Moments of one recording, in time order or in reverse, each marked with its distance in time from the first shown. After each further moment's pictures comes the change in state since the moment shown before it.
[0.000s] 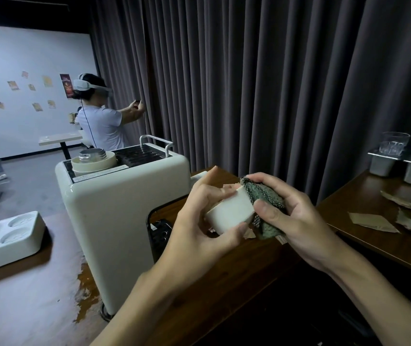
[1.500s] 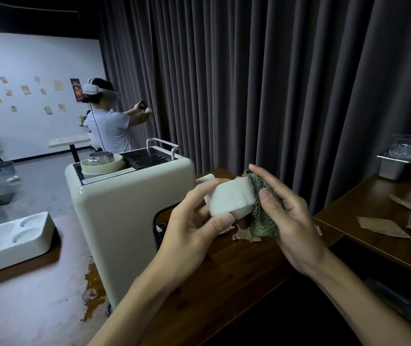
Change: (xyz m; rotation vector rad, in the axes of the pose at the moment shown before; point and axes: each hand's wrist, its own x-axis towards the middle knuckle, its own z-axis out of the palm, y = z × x) left_hand 0.000 0.012 -0.011 -0.207 -0.003 -0.226; right_hand 0.006 0.009 0.022 0.029 0.110 -0.138
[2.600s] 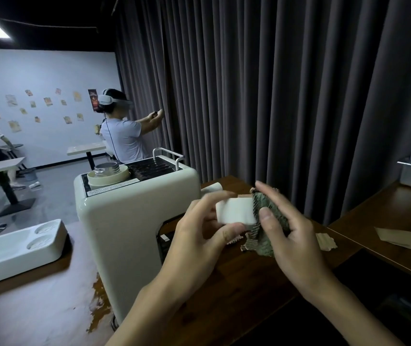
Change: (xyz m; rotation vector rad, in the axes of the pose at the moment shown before) left_hand 0.004 0.000 0.002 0.368 0.079 -0.046; right_hand -0.002 0.020 0.001 -0.281 0.120 -0.097
